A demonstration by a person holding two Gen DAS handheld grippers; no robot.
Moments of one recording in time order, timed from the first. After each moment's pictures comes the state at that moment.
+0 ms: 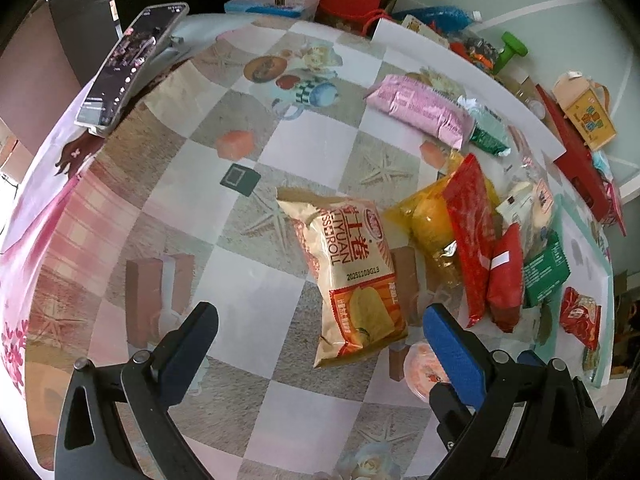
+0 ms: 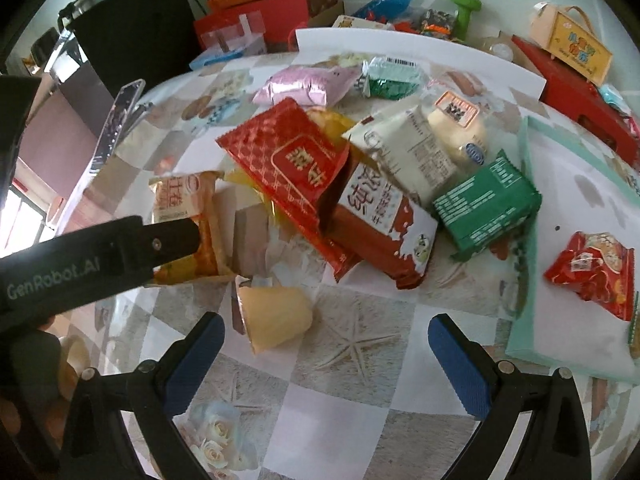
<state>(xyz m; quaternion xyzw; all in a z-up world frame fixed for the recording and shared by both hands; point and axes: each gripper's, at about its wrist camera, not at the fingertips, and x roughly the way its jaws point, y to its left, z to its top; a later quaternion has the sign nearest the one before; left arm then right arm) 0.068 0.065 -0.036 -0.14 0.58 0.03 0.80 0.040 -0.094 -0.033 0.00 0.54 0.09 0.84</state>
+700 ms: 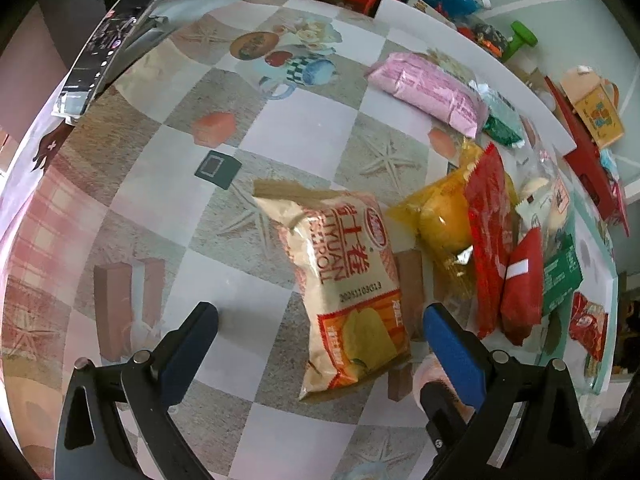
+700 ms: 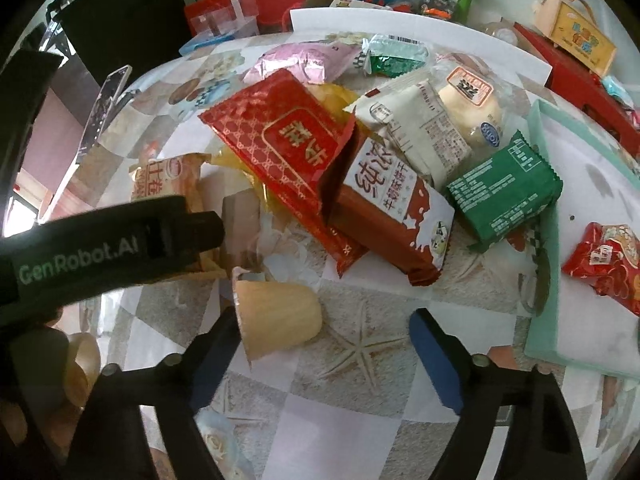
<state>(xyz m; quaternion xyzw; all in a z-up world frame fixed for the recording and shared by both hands) 0.093 0.060 -0.060 -0.15 0.60 0.02 0.79 0.052 -0.087 -0.049 0.00 0.56 0.08 0.83</state>
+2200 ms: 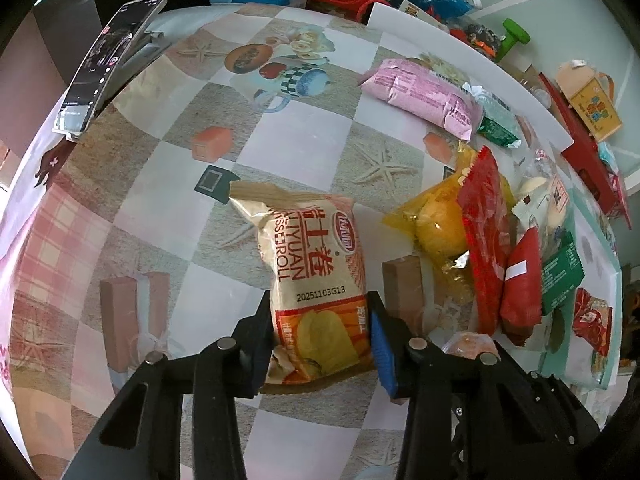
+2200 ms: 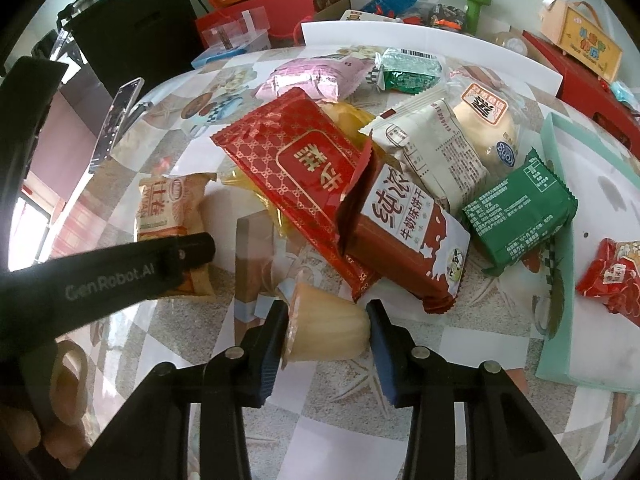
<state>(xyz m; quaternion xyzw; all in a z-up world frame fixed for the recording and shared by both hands) 0.101 0.053 -0.057 -0.13 0.59 0.02 0.80 0.060 -0.084 -0.051 0.01 0.53 0.10 0.84</state>
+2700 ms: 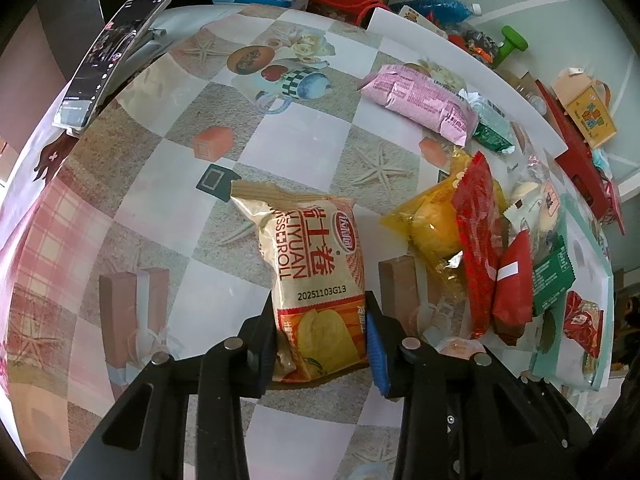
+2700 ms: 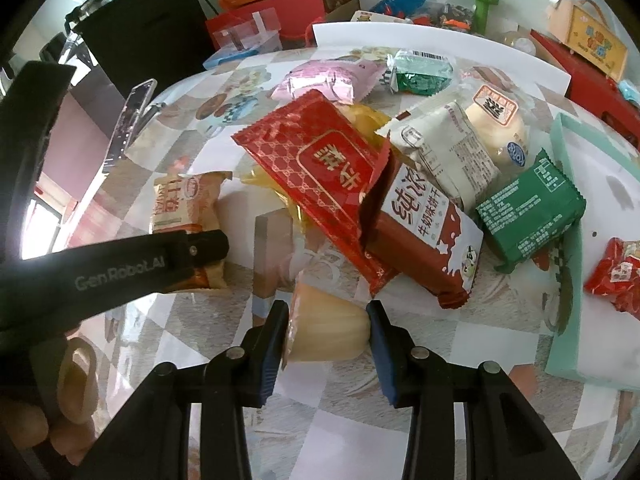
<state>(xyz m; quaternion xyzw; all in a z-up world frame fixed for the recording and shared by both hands) 0.094 0.062 -0.052 -0.14 0.58 0.01 0.80 0.055 -0.081 -0.047 0.02 0.53 0.13 0.84</state>
